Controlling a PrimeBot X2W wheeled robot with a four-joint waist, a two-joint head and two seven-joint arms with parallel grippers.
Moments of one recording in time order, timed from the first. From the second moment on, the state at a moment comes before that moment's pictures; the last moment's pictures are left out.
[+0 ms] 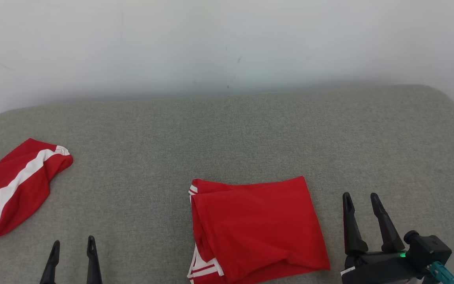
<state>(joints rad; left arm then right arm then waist) 0.07 0.05 0.13 0.13 -0.11 -0.11 -0.26 -0.04 -0.09 -0.01 0.16 0.30 0.13 -0.26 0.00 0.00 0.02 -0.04</state>
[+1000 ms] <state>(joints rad) 0.07 0.05 0.10 0.15 -0.11 -0.11 -0.26 0.02 -0.06 0.04 0.17 0.20 0.13 -0.26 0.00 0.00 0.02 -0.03</state>
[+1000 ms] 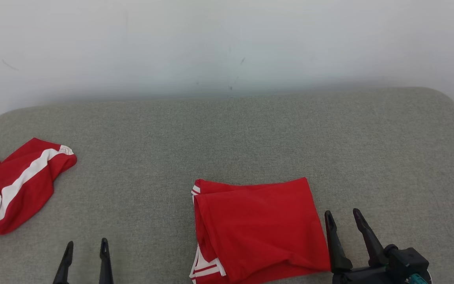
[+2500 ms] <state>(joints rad) -0.05 0.09 -0.39 0.38 -0.24 -0.13 -0.26 -0.02 -0.05 0.02 0.17 0.21 0.13 -0.26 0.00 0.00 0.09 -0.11</state>
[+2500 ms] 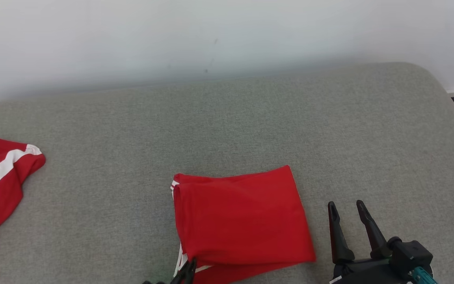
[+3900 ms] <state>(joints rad) 0.12 0.12 0.10 0.13 -0.14 -0.10 -0.26 0.03 -0.05 -0.02 0.18 0.20 0.13 -0.26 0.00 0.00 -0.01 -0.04</state>
